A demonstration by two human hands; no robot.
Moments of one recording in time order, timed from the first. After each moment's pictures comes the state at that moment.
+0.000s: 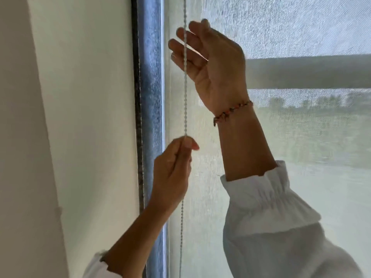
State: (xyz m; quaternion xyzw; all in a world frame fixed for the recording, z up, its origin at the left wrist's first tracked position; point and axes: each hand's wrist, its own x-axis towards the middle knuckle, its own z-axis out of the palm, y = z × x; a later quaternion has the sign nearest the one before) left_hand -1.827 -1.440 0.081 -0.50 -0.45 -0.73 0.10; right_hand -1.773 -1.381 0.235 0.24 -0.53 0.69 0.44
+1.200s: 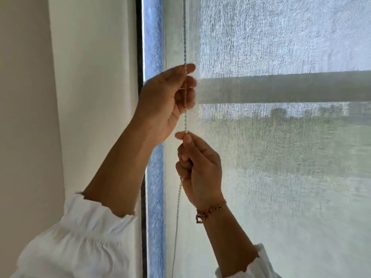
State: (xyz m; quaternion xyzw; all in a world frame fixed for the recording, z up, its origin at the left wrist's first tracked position) left_hand -1.823 -1.463 0.219 -0.52 -0.36 -0.77 -0.07; right_hand -1.788 -1.395 0.112 0.22 -0.50 0.74 0.40
